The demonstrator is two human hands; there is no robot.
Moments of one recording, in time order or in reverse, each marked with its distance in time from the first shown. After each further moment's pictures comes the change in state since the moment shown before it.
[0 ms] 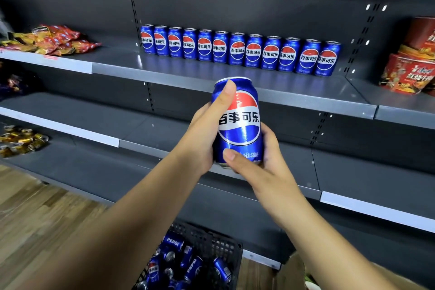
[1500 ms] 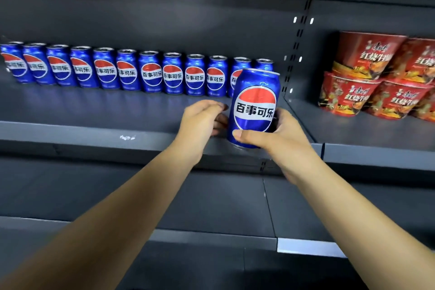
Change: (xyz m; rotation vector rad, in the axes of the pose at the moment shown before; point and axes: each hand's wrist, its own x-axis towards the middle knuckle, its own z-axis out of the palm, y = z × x) left_hand 0.258 -0.035 0.130 0.214 0.014 0.155; right_hand 0.178 -0.034 -0.230 -0.404 0.461 0.031
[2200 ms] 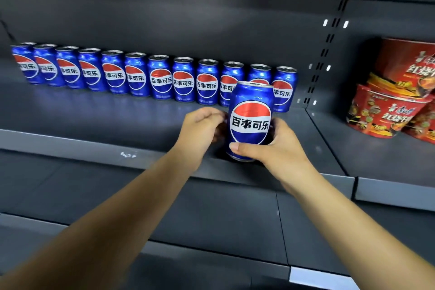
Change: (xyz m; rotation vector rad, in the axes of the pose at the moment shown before) left_hand 0.047 -0.001 -0.010 0.043 0.076 -0.043; right_hand 0.060 0.014 0.018 -0.048 -0.098 0.011
